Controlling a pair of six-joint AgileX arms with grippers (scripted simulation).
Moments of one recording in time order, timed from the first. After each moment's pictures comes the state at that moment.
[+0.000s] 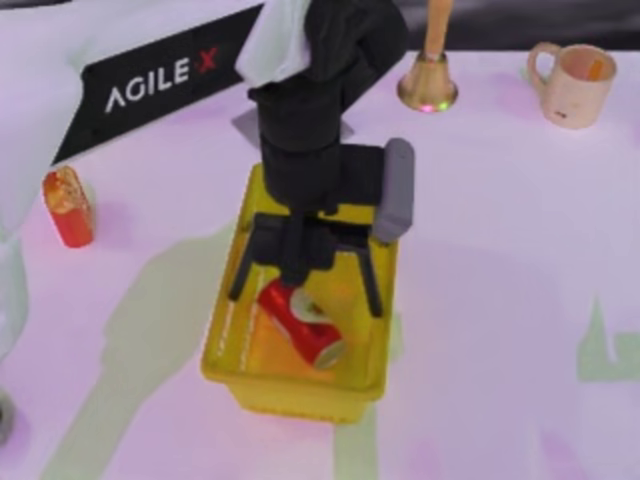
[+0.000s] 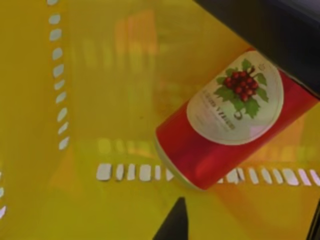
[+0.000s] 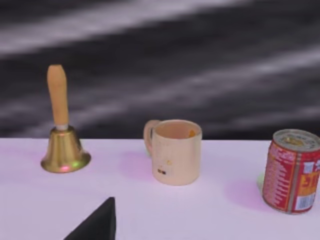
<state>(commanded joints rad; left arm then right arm) -0.68 2.12 1.85 -1.30 0.00 1.02 0.01 0.00 0.00 0.00 0.00 0.00</state>
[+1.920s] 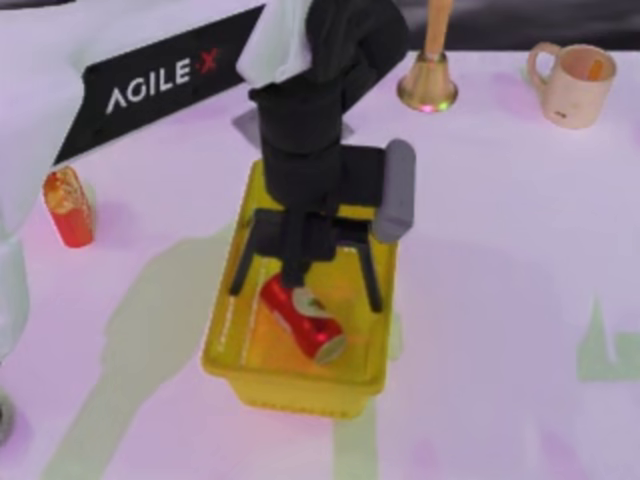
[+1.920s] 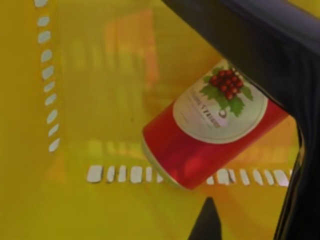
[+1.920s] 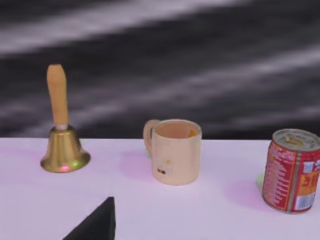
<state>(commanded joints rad) -0.68 2.12 1.85 -1.30 0.00 1.02 0.01 0.00 0.00 0.00 0.00 0.00</state>
